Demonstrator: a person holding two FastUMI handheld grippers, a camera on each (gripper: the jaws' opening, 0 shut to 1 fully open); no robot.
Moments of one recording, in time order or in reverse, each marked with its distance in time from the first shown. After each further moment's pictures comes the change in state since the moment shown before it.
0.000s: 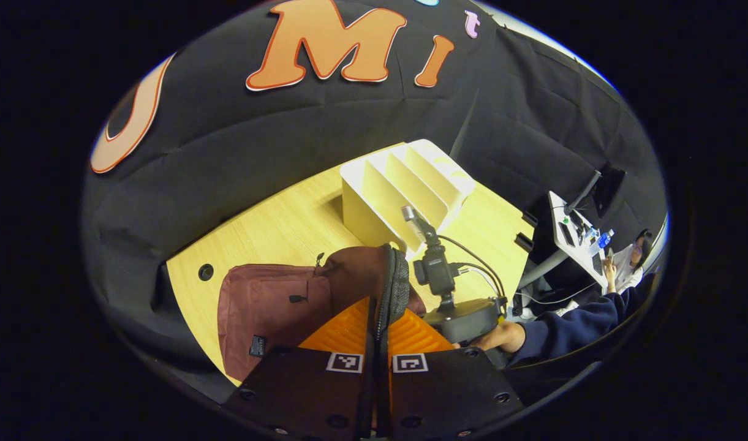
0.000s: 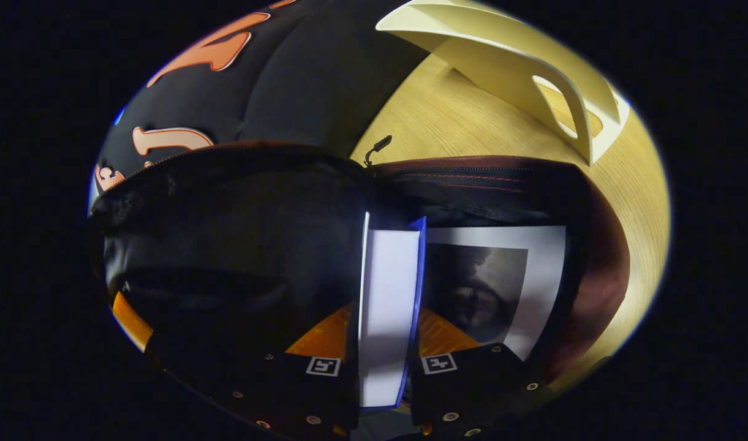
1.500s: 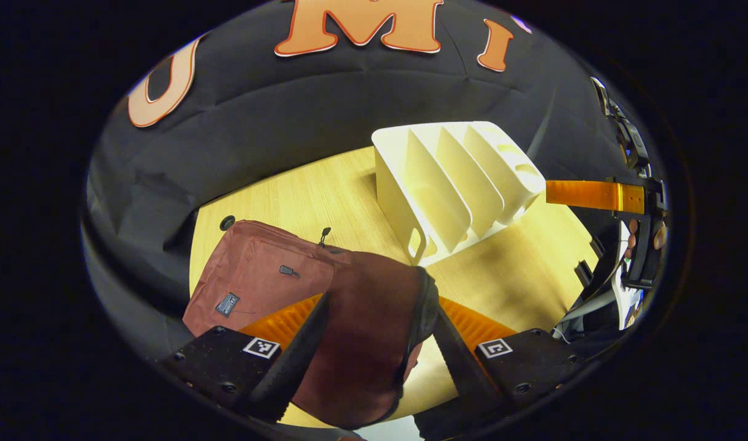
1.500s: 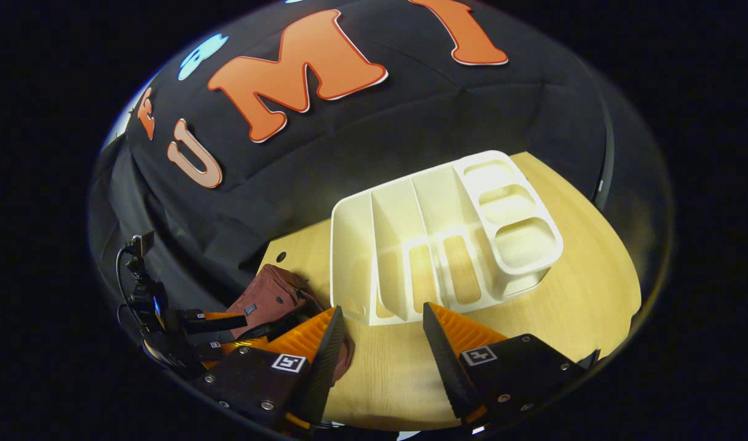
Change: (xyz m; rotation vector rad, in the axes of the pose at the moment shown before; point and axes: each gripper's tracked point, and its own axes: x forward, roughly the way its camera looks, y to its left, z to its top) left arm 0.091 -0.059 -0.027 -0.225 0.068 0.382; right arm -0.268 -0.088 0.207 -0.539 -0.335 -0.305
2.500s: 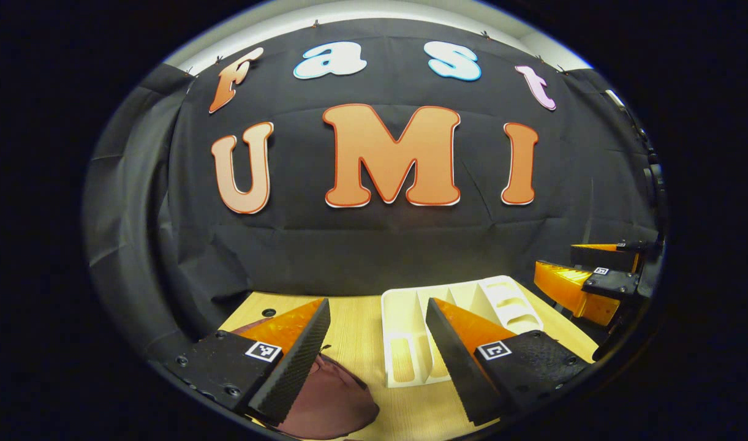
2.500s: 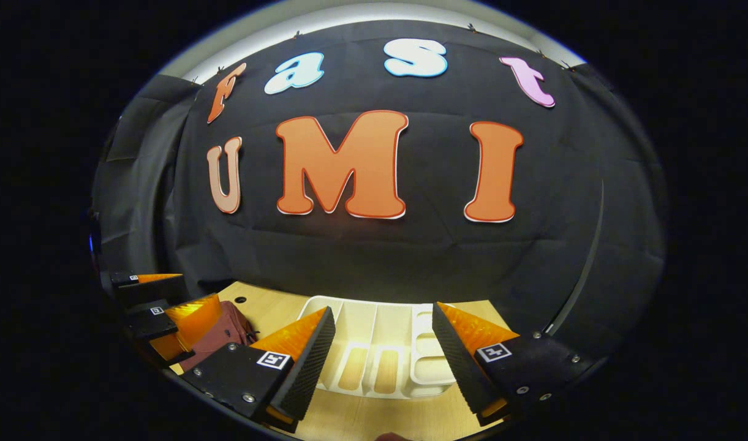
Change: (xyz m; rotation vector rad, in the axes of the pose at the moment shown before) left arm -0.094 -0.054 0.142 -0.185 -0.728 0.318; right arm -0.110 -0.019 0.128 -0.413 -0.549 -0.140
